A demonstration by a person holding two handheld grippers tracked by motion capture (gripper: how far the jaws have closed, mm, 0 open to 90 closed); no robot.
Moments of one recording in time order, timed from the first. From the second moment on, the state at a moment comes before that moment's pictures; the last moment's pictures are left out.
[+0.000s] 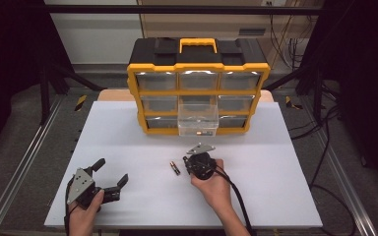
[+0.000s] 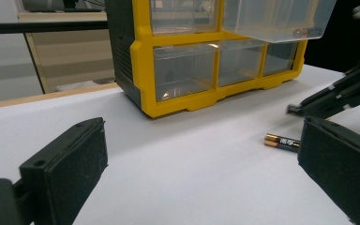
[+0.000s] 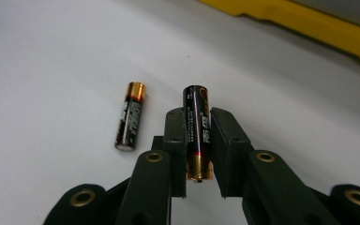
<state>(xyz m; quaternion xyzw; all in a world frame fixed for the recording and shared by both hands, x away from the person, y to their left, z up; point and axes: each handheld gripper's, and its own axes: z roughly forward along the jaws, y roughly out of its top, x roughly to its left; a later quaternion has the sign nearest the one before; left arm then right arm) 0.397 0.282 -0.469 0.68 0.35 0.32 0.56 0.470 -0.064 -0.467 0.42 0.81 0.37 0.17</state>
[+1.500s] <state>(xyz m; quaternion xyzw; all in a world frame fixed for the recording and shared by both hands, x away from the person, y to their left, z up) 0.395 0.286 -0.468 0.67 0.36 0.32 0.56 0.460 -0.179 -0.299 0.43 0.70 0.49 0.29</state>
